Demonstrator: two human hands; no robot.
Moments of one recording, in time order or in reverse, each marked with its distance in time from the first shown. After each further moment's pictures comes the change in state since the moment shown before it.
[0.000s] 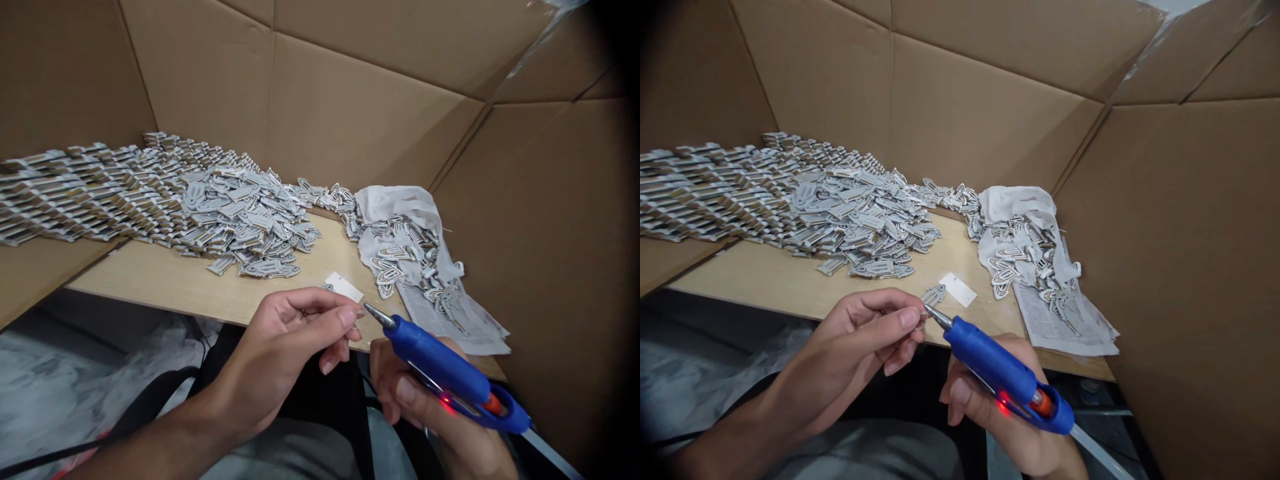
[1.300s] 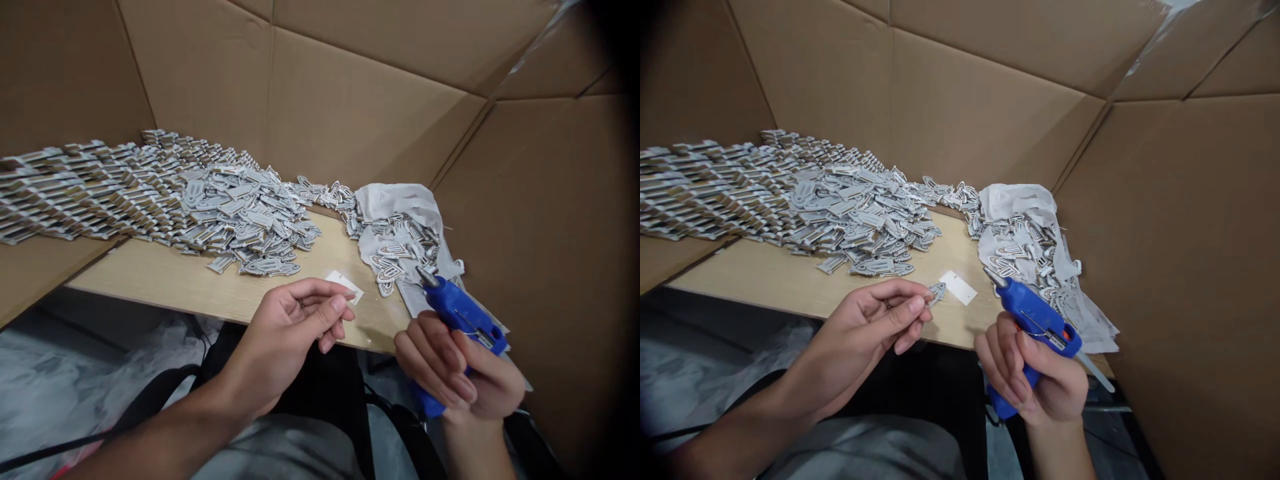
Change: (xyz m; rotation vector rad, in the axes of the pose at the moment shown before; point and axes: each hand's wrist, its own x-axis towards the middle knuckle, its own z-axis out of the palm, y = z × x) left_hand 0.010 -0.007 -0.006 0.115 0.077 0.062; right_hand 0.017 -0.003 -0.009 0.602 0.077 -0.088
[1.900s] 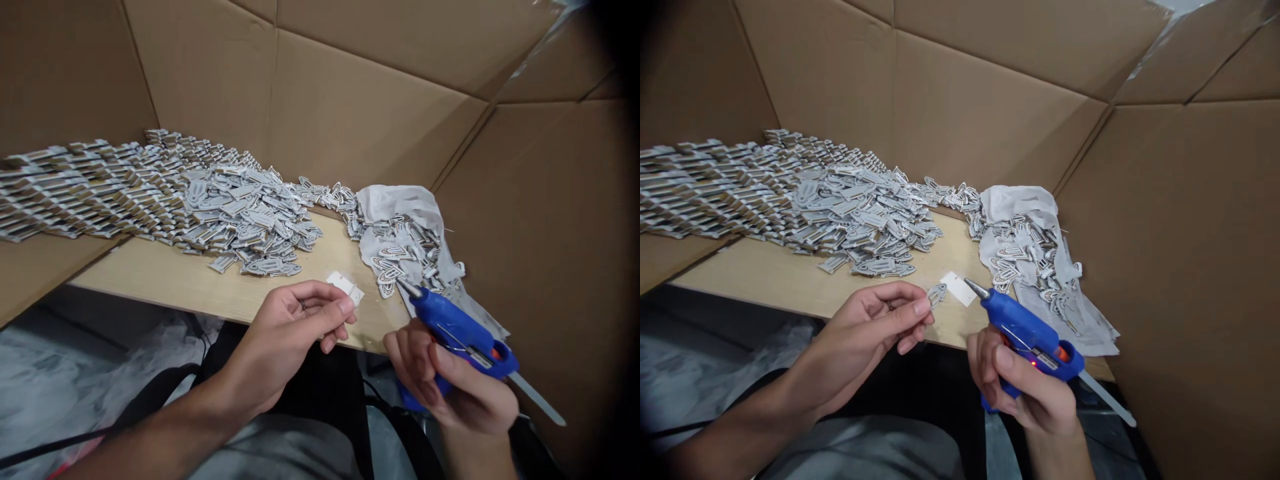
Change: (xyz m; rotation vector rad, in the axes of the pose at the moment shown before) left_hand 0.002 -0.001 -0.002 0.020 -0.018 -0.052; right_hand -0.004 0.005 0.004 -0.288 -0.001 -0.003
